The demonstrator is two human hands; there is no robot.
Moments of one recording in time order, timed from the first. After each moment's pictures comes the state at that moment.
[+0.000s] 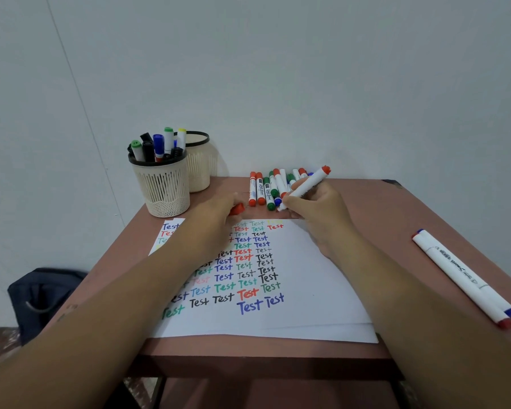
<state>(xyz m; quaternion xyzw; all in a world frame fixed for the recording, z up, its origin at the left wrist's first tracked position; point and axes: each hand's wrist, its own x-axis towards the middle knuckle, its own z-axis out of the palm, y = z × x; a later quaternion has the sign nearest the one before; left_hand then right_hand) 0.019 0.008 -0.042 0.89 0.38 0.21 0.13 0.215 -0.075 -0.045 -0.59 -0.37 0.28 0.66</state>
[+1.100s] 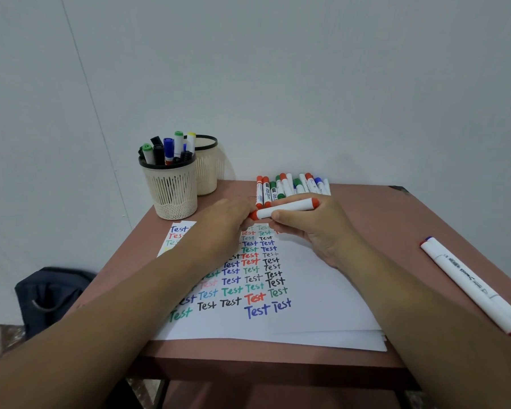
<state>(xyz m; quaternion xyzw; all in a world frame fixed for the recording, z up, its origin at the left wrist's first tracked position) 0.024 -0.010 -0.023 0.90 0.38 0.18 0.07 0.192 -0.093 -0.032 -0.52 -0.42 0.39 0.64</state>
